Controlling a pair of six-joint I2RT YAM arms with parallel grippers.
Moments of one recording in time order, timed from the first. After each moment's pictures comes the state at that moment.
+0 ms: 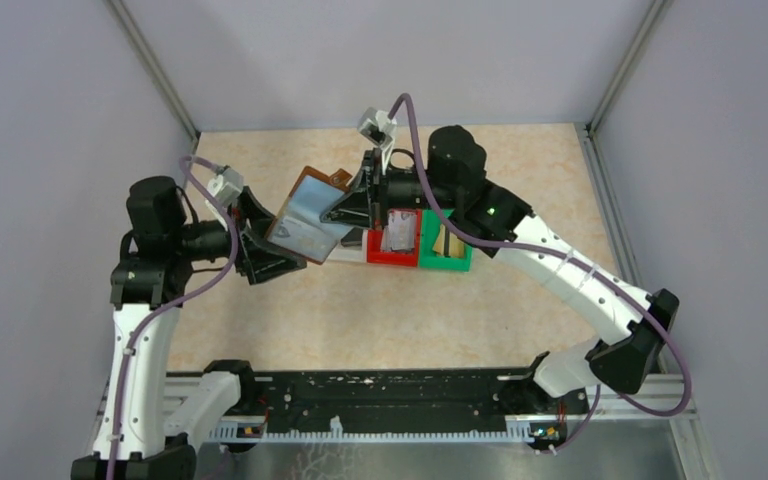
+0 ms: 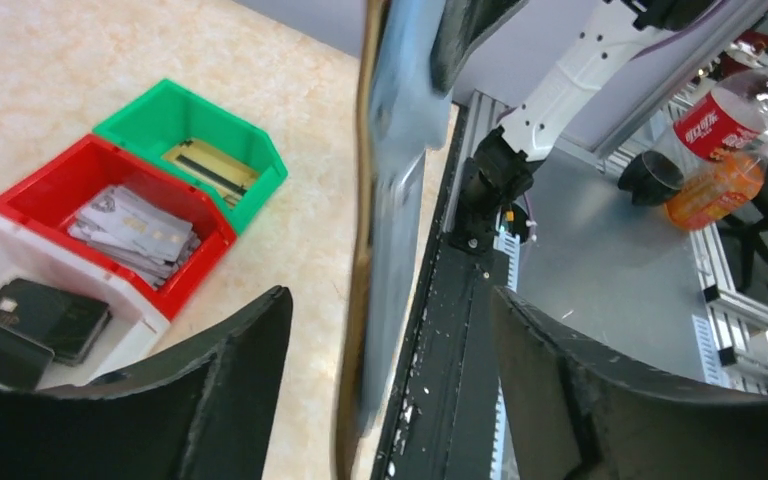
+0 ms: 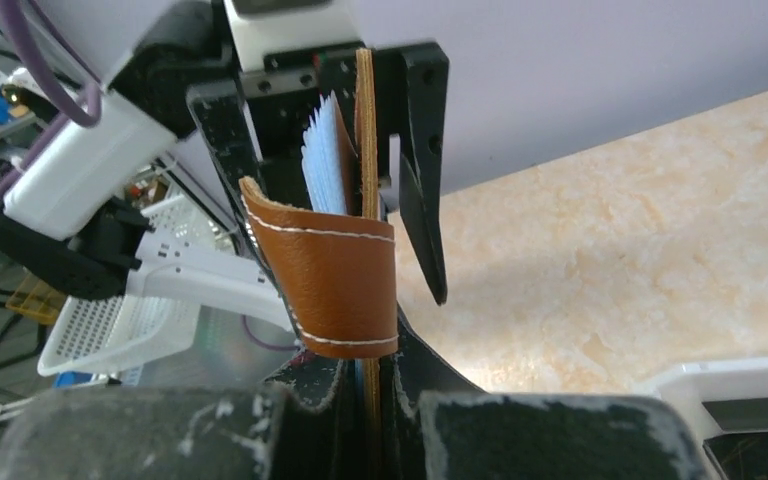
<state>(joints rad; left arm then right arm) -0.04 0.89 1.20 -0.72 1.32 0.11 0.86 1.39 1.53 -0.18 -0.69 0.31</state>
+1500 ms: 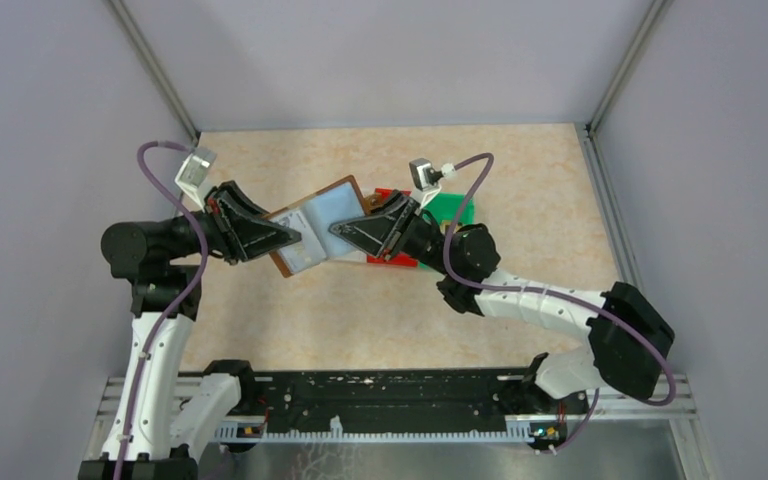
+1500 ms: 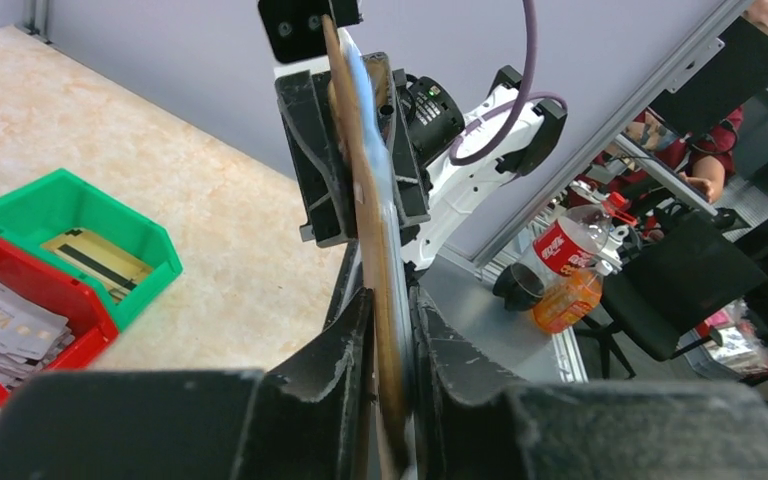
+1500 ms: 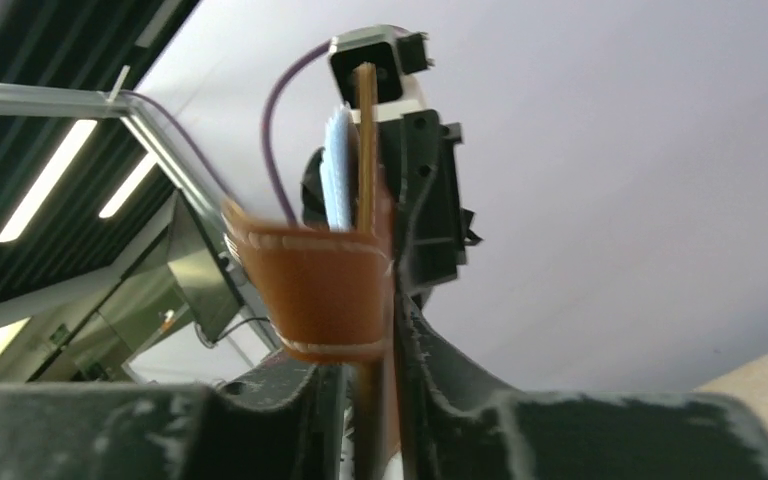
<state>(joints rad) -0.04 0.80 0.92 0.52 1.28 -1.14 0.96 1.35 0.83 1.22 -0.32 1.11</state>
